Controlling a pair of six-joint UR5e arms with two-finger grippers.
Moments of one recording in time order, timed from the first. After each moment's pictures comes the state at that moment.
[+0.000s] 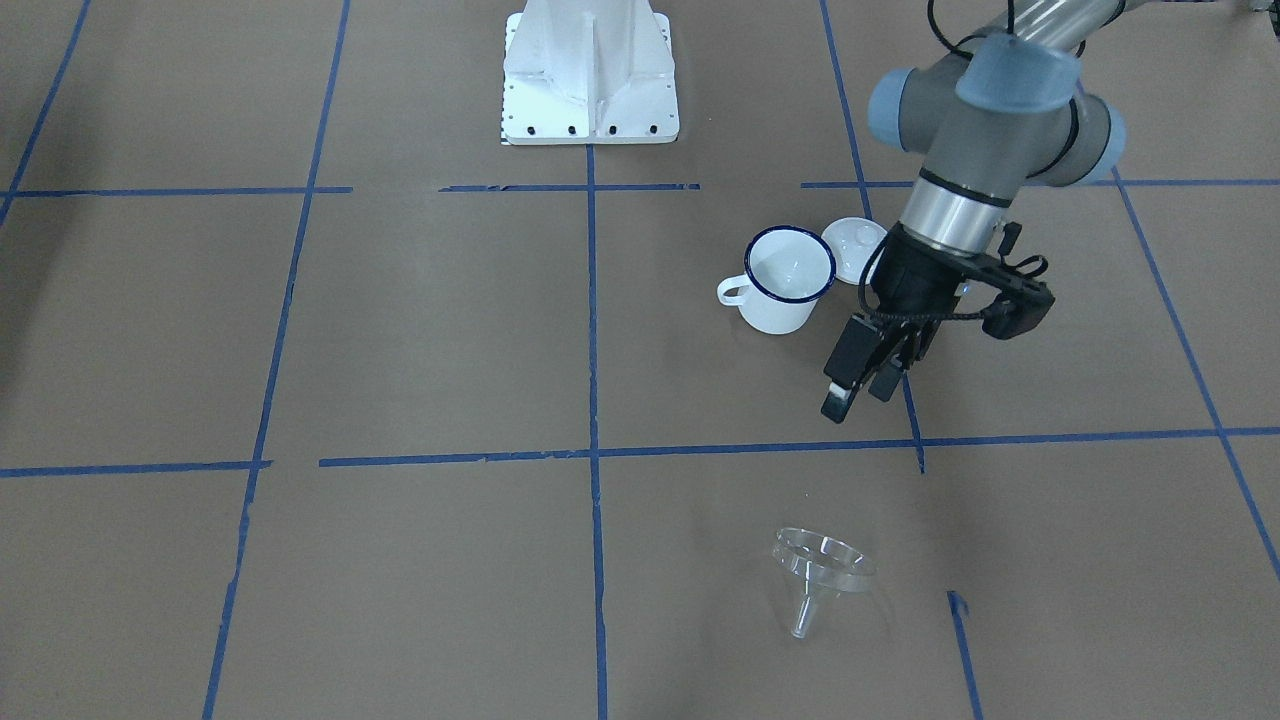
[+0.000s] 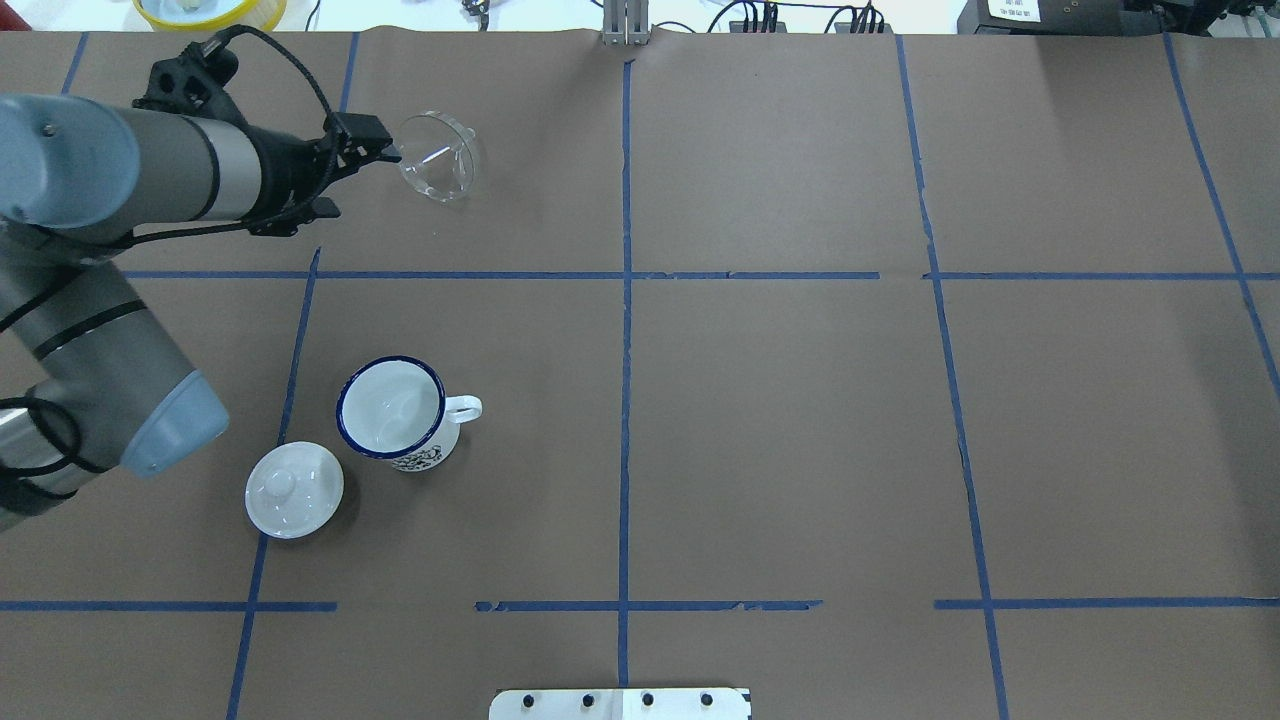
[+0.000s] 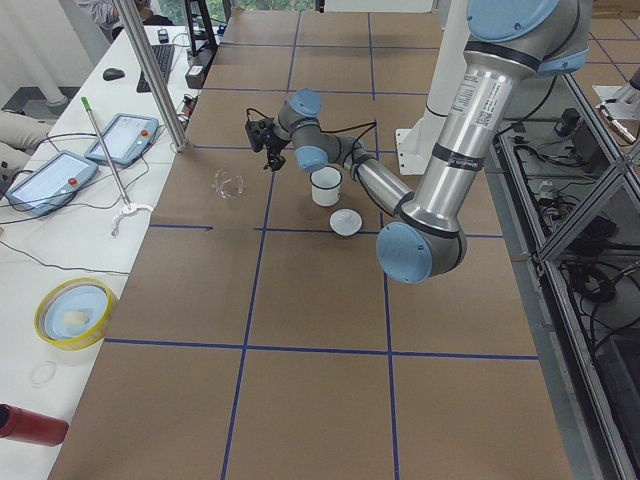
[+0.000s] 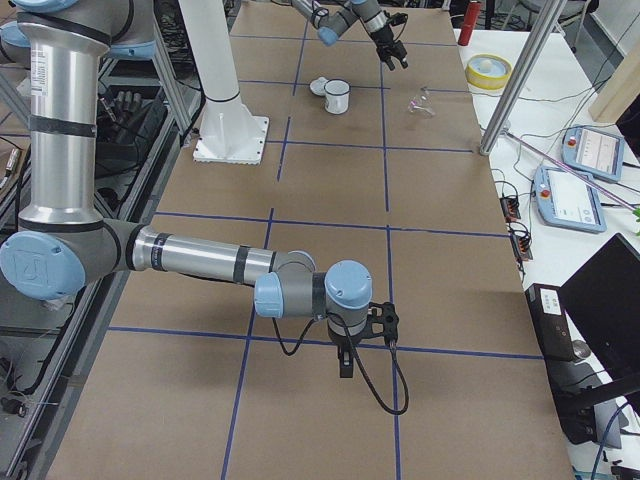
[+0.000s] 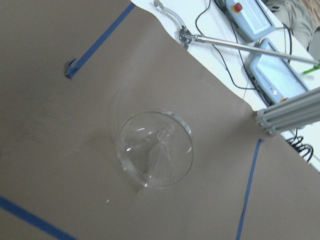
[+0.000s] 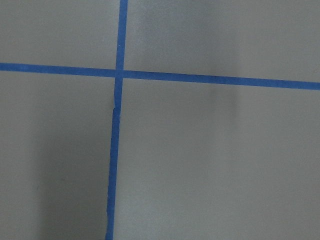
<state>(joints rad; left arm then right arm) -0.81 -2.06 -1.53 -2.34 -1.63 -1.84 1.56 -1.68 1.56 -1.39 2.29 0.01</state>
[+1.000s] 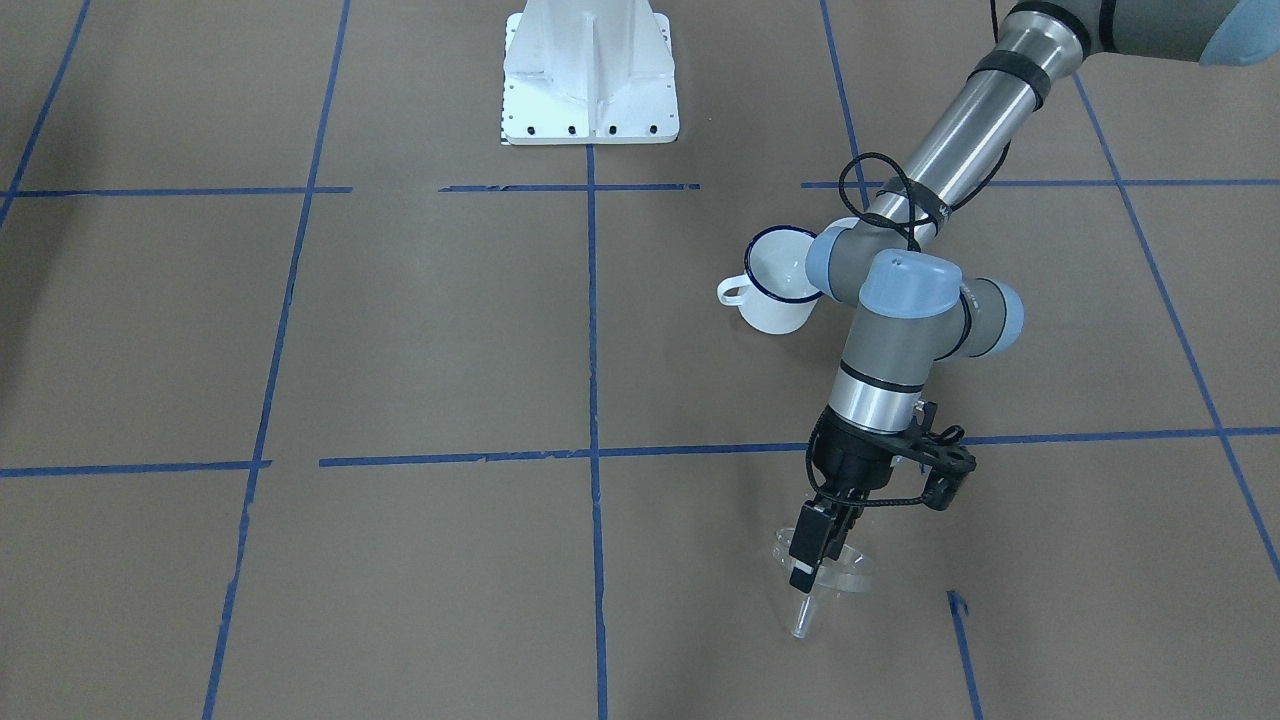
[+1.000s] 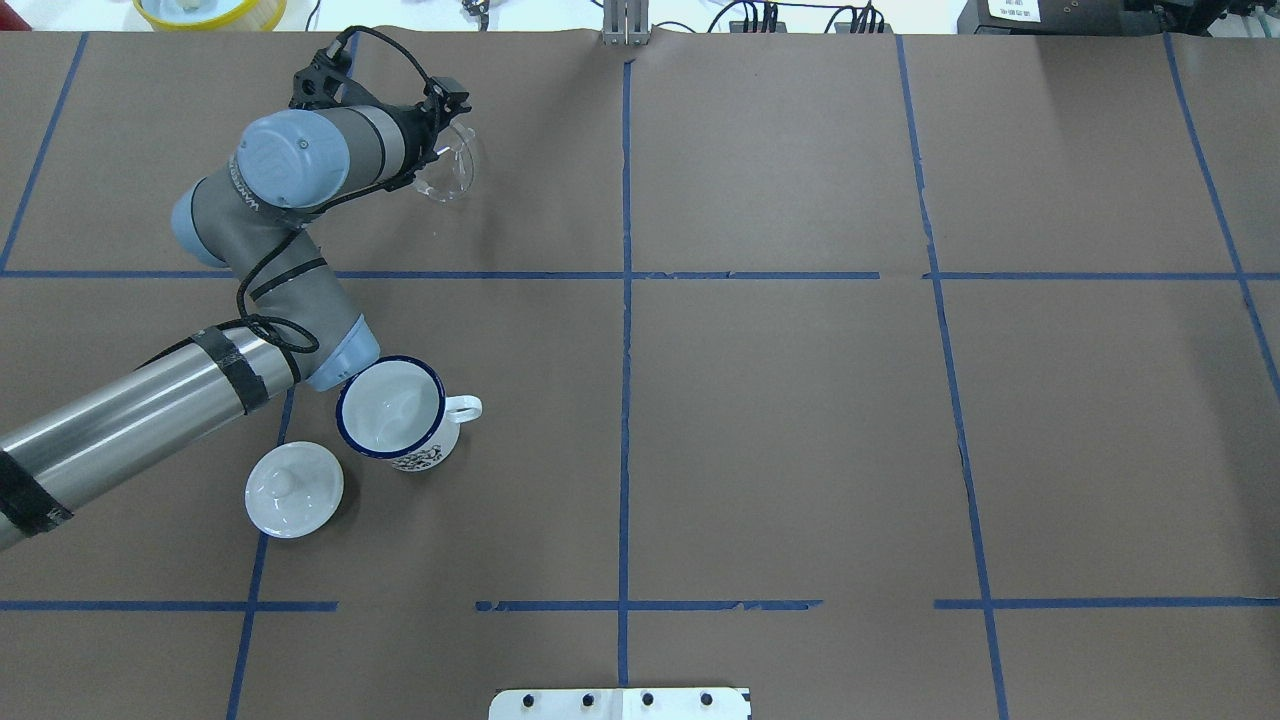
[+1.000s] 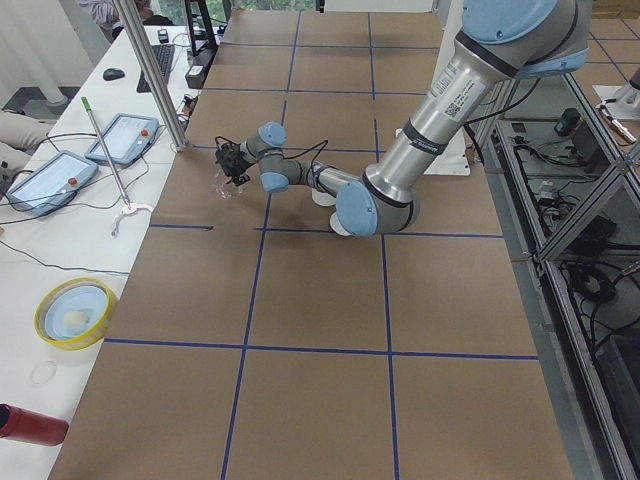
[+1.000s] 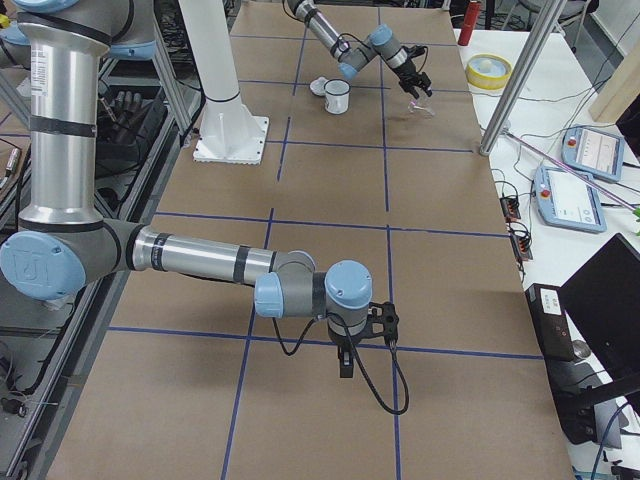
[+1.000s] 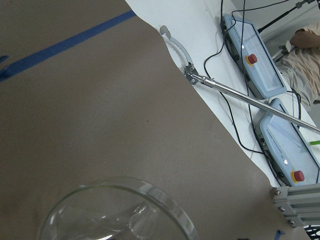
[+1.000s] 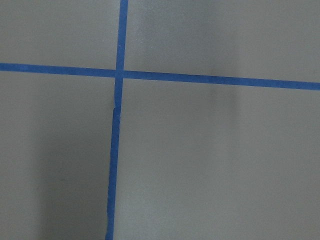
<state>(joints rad) -0.78 -2.29 -1.06 -2.58 -1.52 -1.90 1.56 -1.68 1.56 -1.39 2.29 0.01</state>
